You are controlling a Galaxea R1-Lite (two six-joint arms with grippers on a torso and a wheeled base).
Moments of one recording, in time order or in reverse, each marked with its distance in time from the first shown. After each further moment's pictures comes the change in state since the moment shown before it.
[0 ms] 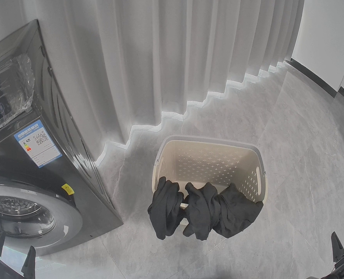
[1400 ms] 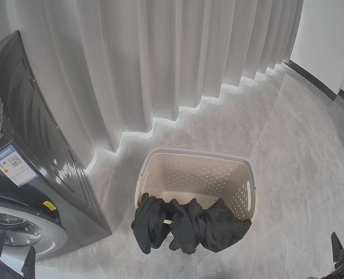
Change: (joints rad) left arm 0.000 0.000 0.000 0.000 0.001 0.000; right arm 0.000 0.000 0.000 0.000 0.000 0.000
